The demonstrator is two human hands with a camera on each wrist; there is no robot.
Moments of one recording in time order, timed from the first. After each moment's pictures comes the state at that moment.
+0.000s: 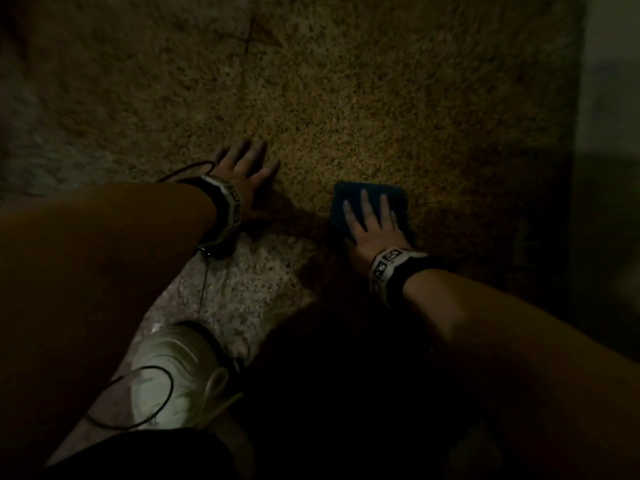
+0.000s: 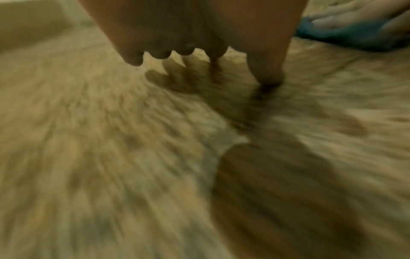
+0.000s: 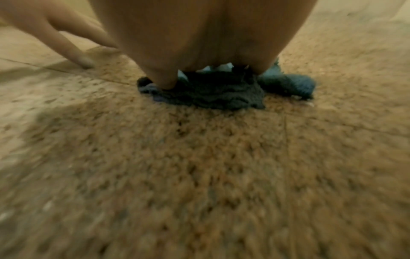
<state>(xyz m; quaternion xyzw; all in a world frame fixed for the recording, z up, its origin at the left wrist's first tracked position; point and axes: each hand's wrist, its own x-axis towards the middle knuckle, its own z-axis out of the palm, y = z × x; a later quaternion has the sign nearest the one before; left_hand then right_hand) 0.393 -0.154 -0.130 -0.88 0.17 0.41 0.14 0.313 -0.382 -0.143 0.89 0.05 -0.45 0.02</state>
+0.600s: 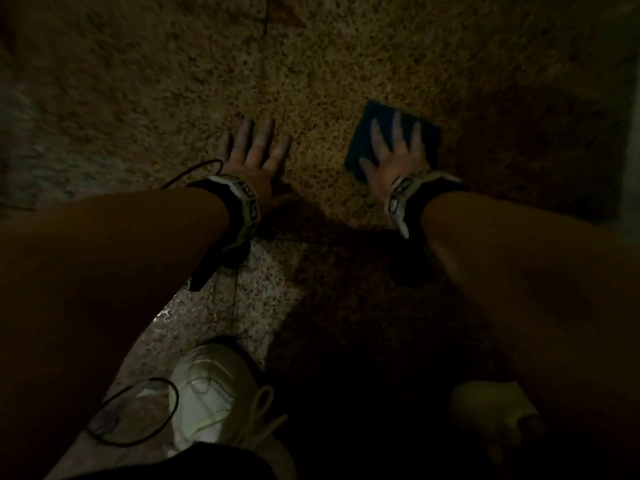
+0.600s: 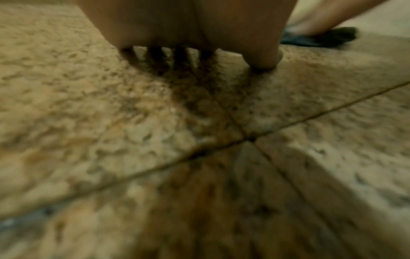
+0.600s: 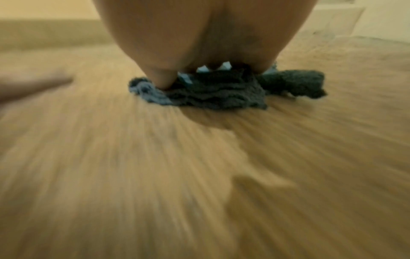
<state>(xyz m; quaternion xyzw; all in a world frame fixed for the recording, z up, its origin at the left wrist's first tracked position) 0.416 -0.129 -0.160 -0.92 0.15 0.37 0.04 0.420 -0.354 -0.152 0.93 -0.04 -0.37 0.01</state>
